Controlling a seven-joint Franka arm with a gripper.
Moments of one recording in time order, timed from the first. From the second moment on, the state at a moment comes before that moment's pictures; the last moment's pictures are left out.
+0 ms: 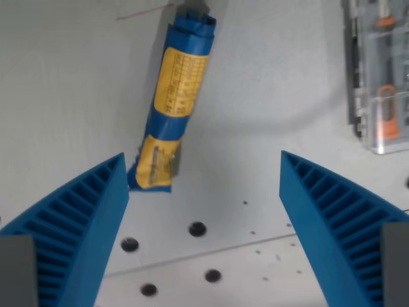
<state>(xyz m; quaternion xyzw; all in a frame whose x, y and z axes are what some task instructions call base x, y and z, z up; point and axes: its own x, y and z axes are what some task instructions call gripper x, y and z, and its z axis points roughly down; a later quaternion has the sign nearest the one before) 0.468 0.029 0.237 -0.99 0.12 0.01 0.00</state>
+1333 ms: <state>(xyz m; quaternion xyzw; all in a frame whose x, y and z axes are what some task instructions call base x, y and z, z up) 0.473 0.049 0.164 -0.97 0.23 0.01 0.00</state>
